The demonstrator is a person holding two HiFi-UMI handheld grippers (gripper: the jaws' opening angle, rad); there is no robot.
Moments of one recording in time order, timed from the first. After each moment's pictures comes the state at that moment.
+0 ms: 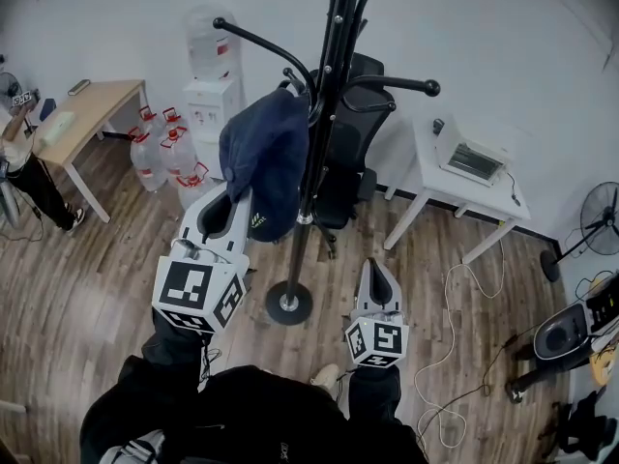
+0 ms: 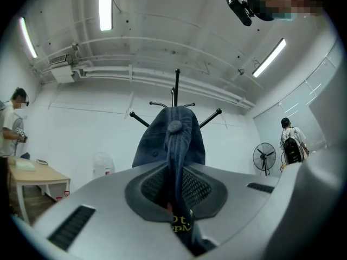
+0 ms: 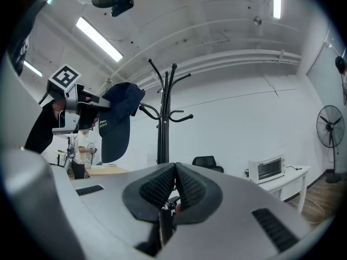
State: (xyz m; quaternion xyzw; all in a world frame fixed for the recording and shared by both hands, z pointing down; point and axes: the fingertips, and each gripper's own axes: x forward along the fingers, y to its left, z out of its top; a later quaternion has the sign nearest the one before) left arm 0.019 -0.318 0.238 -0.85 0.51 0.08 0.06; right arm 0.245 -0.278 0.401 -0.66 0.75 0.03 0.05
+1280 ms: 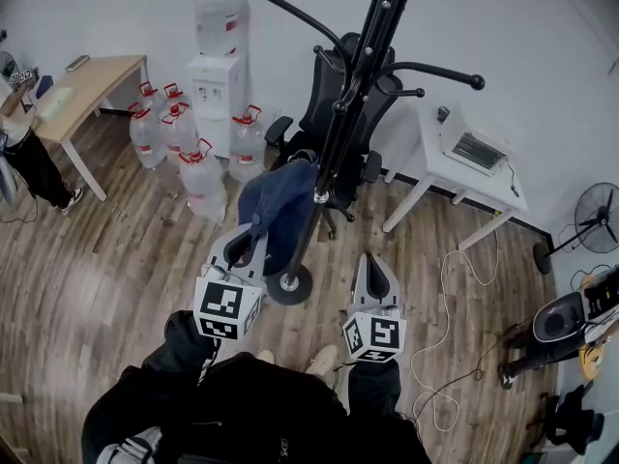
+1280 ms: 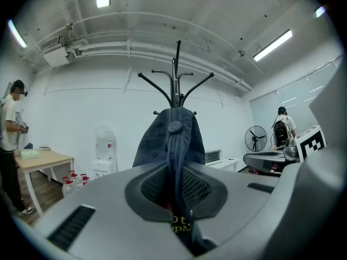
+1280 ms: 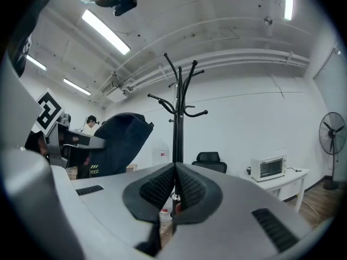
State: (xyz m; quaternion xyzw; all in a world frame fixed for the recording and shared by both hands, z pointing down) left arm -0.022 -0.289 0.392 -0.87 0.50 -0.02 0.00; right arm 0.174 -0.250 0.420 -0.65 0.76 0.03 0.02
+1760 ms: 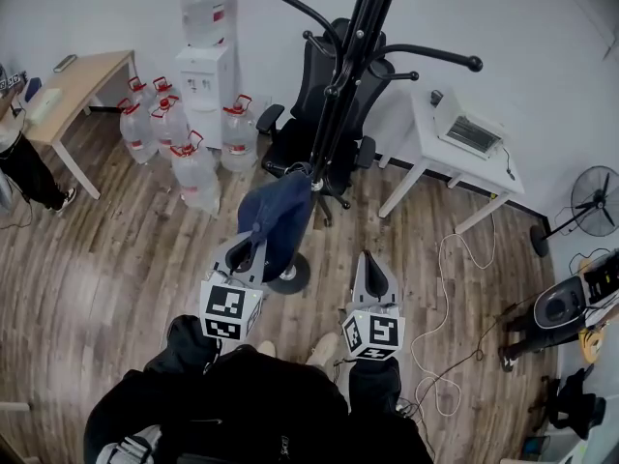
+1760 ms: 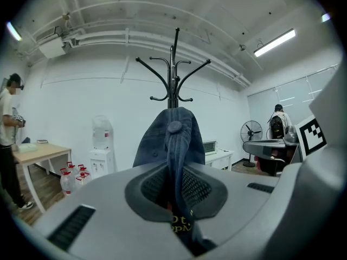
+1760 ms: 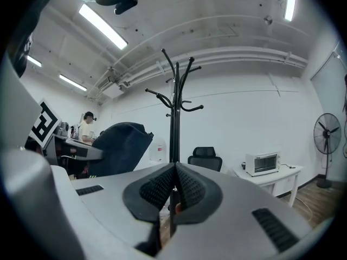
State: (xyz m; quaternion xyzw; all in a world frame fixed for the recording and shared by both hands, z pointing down) left arm -0.013 -0.283 0.444 -0.88 0.48 -0.06 -0.03; right arm 0.180 -0.237 0.442 -0.67 0.75 0.01 0.00
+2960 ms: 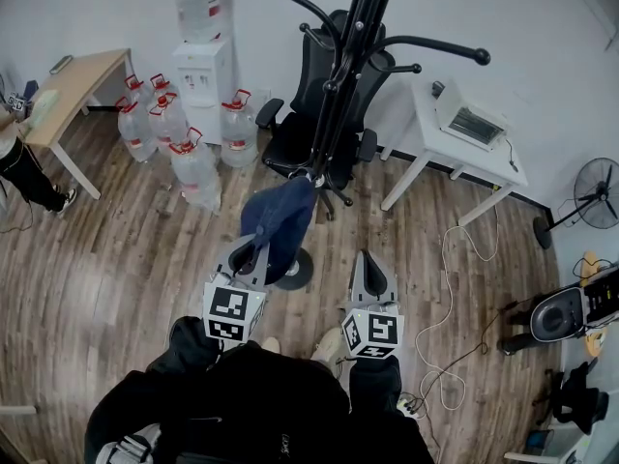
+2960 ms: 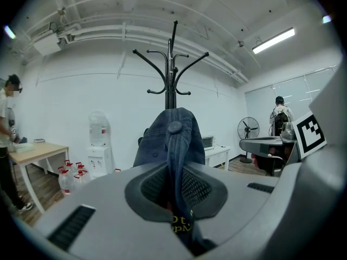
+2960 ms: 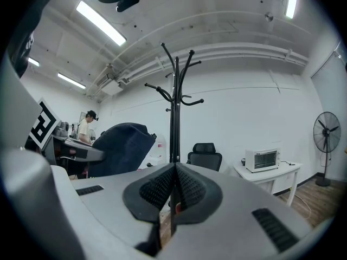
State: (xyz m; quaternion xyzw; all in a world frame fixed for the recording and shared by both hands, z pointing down) left arm -0.004 -0.293 0.463 -0.88 0.46 -0.08 -0.03; right arm 0.181 -0.249 0.458 -0.67 0.74 0.00 -0.01
